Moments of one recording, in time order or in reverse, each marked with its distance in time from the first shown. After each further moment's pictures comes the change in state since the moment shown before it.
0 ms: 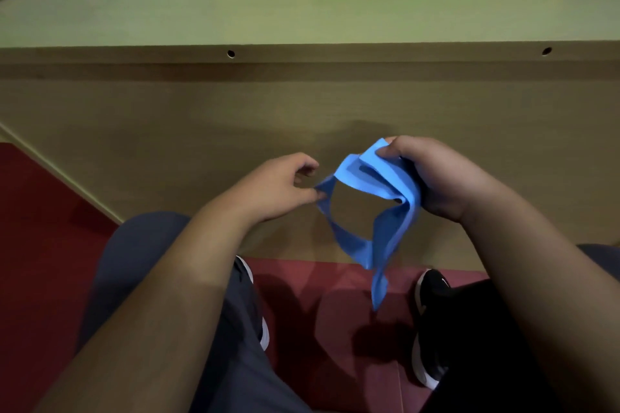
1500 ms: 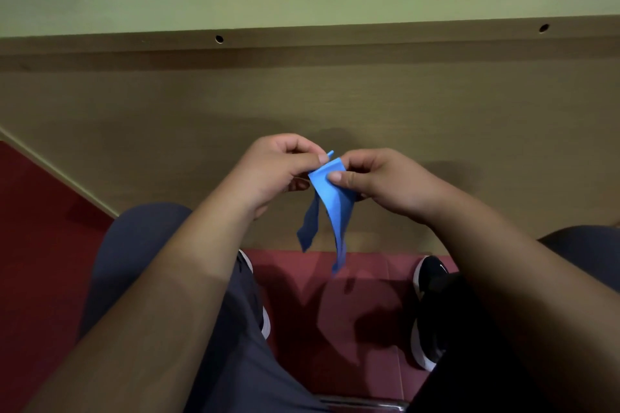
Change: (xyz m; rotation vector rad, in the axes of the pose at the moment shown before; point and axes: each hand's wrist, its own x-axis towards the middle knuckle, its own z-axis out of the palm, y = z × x) left_hand -0.012 0.032 0.007 -0.725 0.095 -0.170; right_hand 0.008 0.037 0.025 -0.414 -0.116 -0.178
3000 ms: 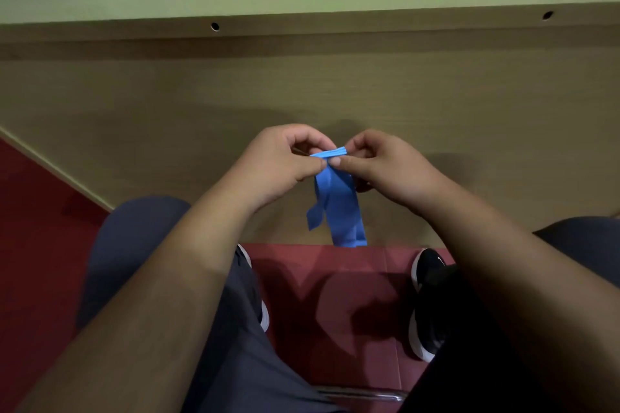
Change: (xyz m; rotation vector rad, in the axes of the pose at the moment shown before) left_hand -0.002 0.000 -0.001 0.251 -0.061 0.209; right_hand 0.007 0.005 0.002 -0.044 0.252 0.071
